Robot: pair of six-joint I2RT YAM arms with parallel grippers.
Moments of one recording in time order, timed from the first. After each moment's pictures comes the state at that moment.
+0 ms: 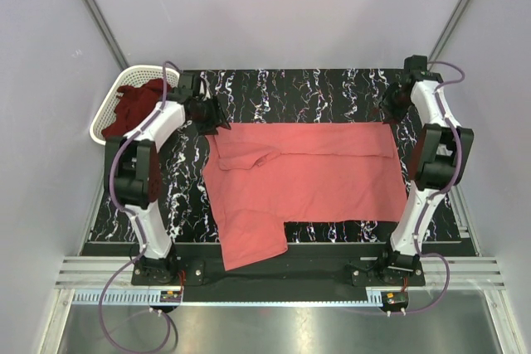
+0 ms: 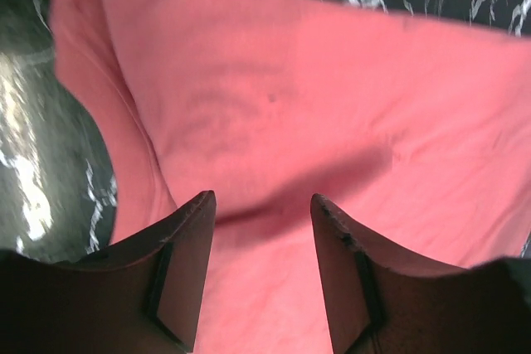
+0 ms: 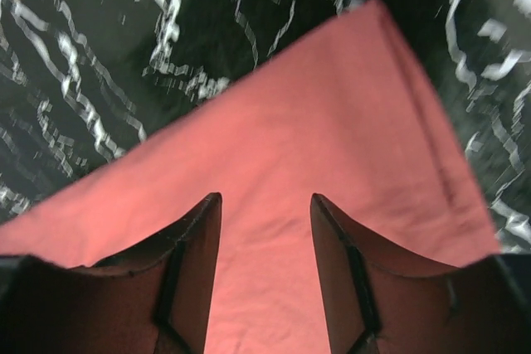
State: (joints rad) left arm -0.16 1.86 1.44 -0.58 0.30 -0.47; right arm -0.15 2.05 1.79 -0.86 -0.13 0.50
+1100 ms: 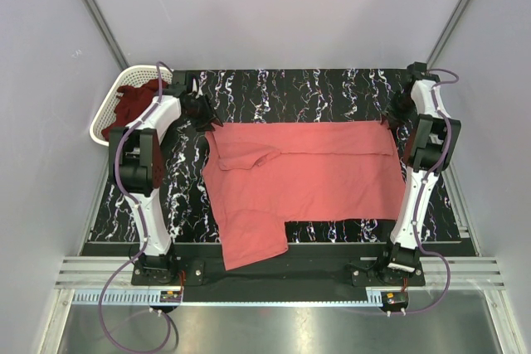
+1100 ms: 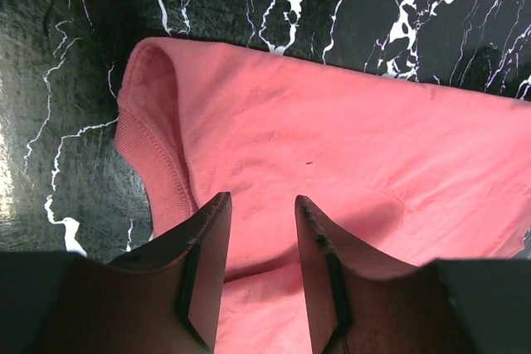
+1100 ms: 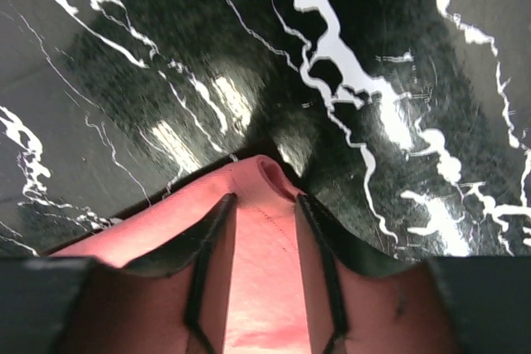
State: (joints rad) left arm -0.08 2.02 1.58 -0.60 0.33 -0.51; right arm -0.22 2.46 2.18 -0.98 -0.07 0.38
